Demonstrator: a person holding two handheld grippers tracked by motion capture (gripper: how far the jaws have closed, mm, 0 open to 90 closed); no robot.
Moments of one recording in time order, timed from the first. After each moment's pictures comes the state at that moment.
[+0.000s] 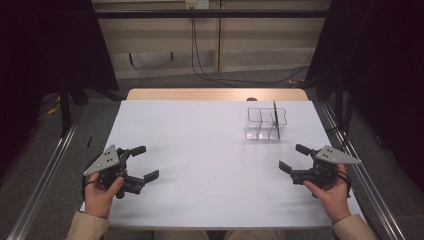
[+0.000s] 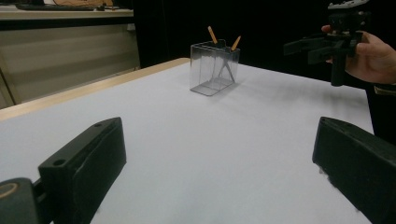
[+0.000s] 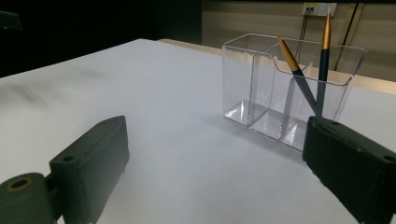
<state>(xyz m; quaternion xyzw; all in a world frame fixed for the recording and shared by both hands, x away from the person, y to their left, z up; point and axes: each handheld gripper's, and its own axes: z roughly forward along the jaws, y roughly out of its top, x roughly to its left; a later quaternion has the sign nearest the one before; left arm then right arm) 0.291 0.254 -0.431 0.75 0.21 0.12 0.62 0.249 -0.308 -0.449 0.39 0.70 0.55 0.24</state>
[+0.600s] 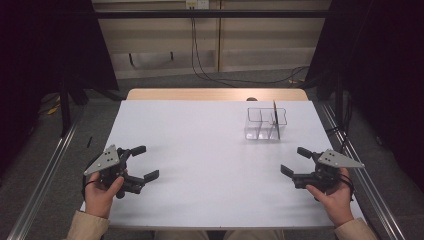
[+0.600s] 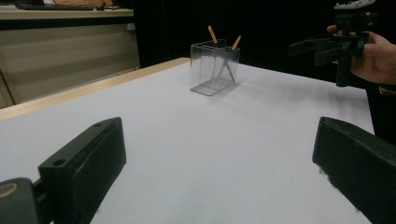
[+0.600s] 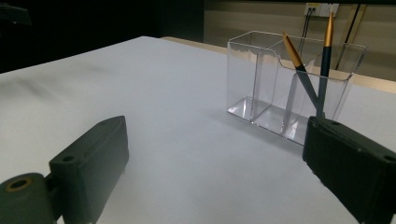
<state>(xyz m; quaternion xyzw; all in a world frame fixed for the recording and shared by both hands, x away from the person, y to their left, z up) 0.293 0.254 -0.431 0.75 0.21 0.12 0.62 0.240 -0.311 -0.449 0.38 0.71 0.55 0.24</state>
